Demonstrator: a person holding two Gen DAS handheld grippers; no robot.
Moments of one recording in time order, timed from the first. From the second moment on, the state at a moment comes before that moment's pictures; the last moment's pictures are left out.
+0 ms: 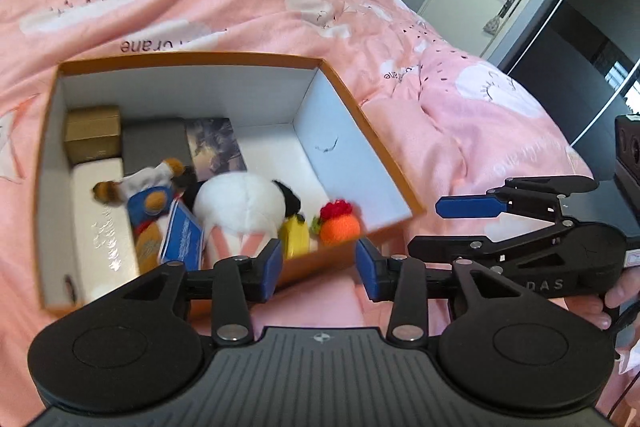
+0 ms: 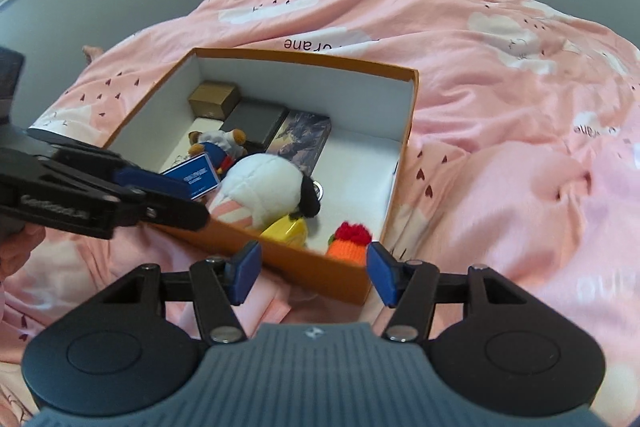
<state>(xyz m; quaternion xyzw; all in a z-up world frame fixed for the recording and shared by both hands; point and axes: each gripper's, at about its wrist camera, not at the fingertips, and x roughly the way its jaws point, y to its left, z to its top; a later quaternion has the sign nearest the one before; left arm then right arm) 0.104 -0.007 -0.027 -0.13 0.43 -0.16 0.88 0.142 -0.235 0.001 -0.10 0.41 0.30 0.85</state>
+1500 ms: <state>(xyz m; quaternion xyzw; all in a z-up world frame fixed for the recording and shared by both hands) 0.051 -0.063 -0.111 0.03 0.51 -0.18 0.84 0.090 -0.218 -0.099 -0.09 0.46 0.30 0.83</state>
